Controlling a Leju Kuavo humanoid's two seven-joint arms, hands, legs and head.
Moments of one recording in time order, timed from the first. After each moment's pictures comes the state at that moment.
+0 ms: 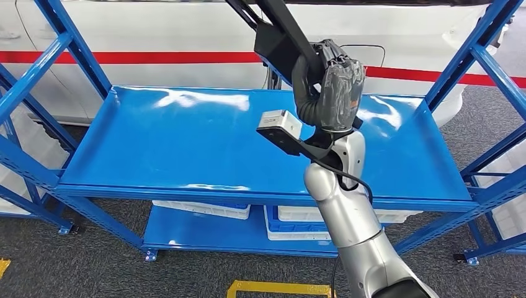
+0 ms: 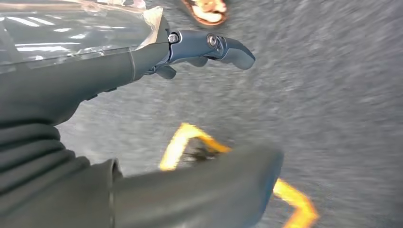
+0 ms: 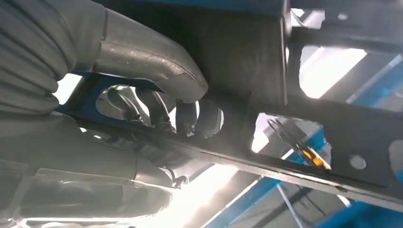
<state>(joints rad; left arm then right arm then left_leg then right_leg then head) -0.11 -0.16 1.06 -0.20 -0.54 0.23 -0.30 -0.65 0.13 0.36 -1.41 0.93 -0.66 -0.24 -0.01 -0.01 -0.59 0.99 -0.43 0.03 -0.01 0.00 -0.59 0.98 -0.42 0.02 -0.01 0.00</state>
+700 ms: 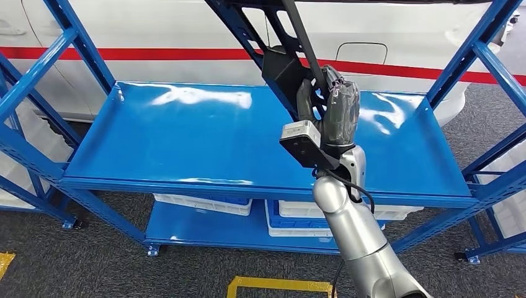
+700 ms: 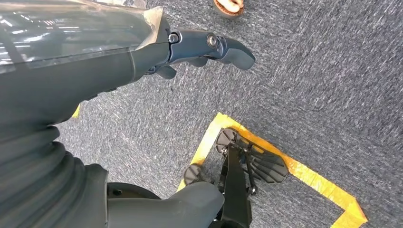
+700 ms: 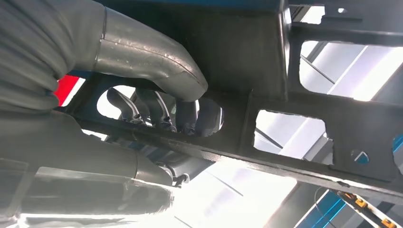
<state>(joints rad) -0.12 -0.16 1.08 -0.20 -0.57 0.19 -0.16 -0.58 0.08 0.38 -1.41 0.70 -0.57 -0.27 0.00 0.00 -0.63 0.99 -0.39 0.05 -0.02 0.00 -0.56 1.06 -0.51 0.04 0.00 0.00</state>
